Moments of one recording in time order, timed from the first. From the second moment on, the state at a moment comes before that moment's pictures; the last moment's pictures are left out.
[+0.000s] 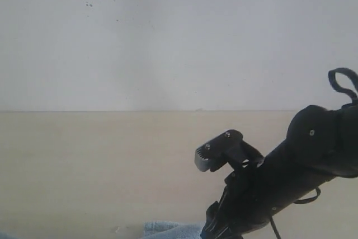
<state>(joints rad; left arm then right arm) -0.59 0.40 -0.70 0.58 0.96 -0.53 0.56 1.69 -0.89 0.57 0.46 -0.72</state>
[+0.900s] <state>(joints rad) -0.59 0.40 -0.70 0.42 0.93 -0.44 0.62 1.66 -0.92 0.41 0.39 -0.63</state>
